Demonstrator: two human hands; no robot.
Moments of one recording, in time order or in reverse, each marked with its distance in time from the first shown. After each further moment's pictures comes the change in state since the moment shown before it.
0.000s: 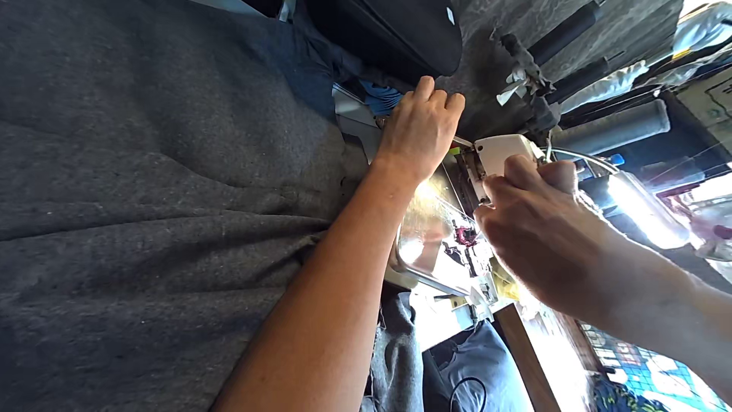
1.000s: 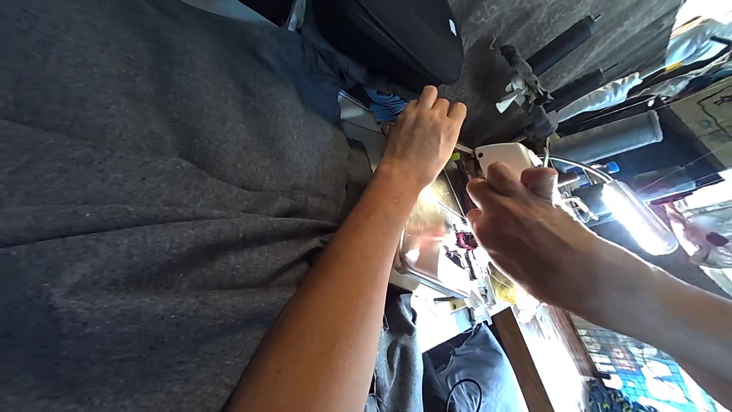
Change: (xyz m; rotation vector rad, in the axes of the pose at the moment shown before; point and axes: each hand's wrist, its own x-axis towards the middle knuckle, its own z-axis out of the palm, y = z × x) left_hand 0.001 0.000 -0.001 -0.034 -0.010 -0.018; right_hand 0.007 0.000 0.006 -0.040 0.001 -0.048
